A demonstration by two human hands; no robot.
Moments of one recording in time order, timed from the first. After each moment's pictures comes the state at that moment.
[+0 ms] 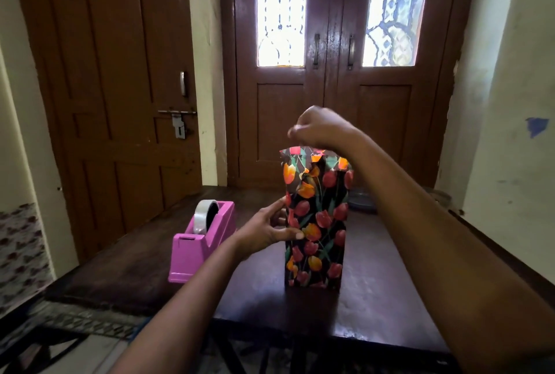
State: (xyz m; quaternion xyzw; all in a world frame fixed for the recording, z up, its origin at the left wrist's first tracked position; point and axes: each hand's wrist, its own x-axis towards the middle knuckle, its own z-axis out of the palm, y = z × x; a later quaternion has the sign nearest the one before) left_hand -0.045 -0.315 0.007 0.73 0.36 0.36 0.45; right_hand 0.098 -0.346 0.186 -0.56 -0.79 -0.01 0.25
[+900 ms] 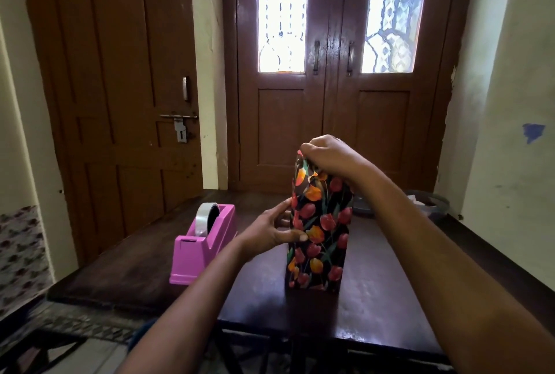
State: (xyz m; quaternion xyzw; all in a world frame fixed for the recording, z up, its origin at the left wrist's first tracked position) left_hand -0.037 -0.316 0.009 0.73 0.38 0.36 0.43; right_hand 0.115 -0.351 0.149 -0.53 -0.77 0.11 0.34
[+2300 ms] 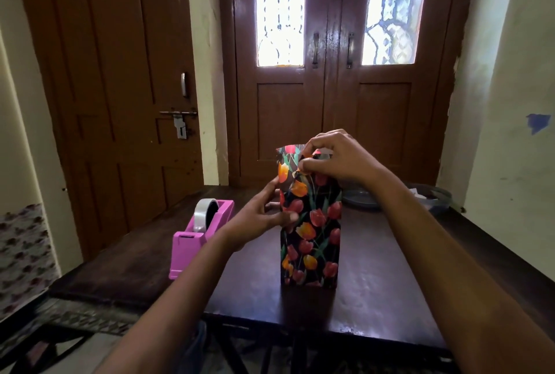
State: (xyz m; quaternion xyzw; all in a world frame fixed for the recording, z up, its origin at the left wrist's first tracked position) left_hand -0.046 -0.337 0.031 0.74 0.36 0.40 0.40; right_hand 0.144 -0.342 0.131 -0.43 -0.83 -0.02 0.37
